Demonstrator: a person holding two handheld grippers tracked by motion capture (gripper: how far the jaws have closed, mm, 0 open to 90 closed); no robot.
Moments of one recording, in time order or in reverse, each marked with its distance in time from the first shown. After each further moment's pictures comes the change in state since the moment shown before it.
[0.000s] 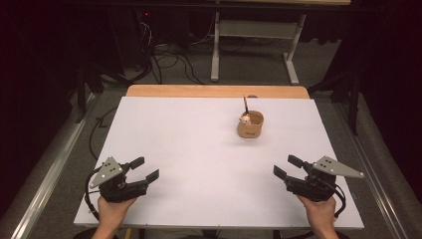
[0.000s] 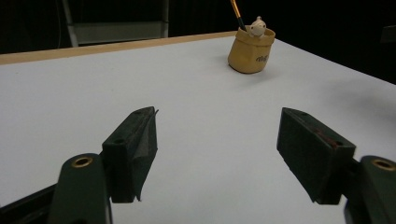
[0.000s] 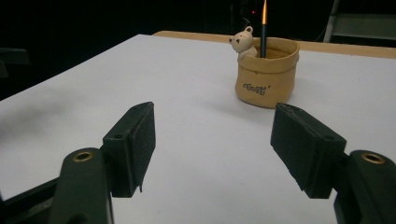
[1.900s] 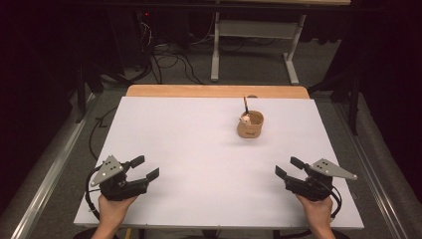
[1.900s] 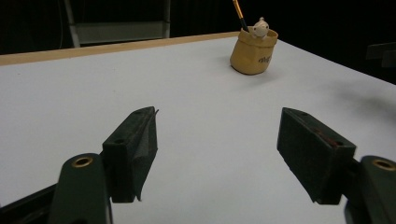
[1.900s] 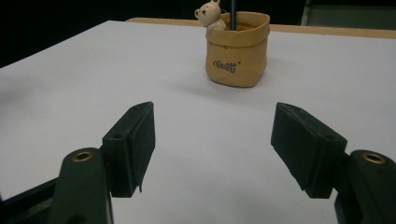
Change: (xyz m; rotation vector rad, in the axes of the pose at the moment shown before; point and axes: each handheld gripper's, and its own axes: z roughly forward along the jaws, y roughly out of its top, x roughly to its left) left arm 0.001 0.002 0.003 0.001 0.006 -0.004; right arm -0.017 -0.024 0.013 0.023 -0.089 0.007
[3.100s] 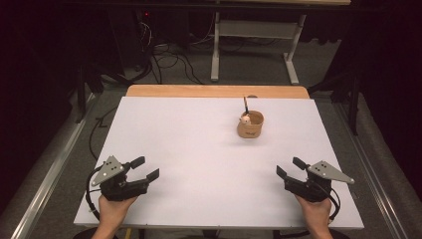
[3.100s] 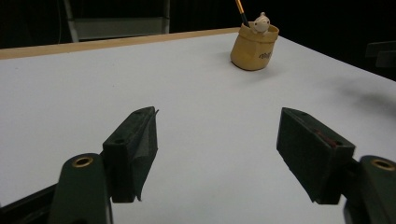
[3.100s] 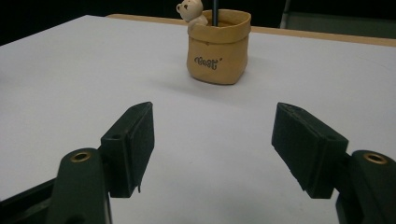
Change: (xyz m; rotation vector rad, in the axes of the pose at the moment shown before) left arm 0.001 -0.002 0.001 0.013 -0.003 -0.006; right arm 0.000 -0.008 0.003 -0.011 -0.081 -0.039
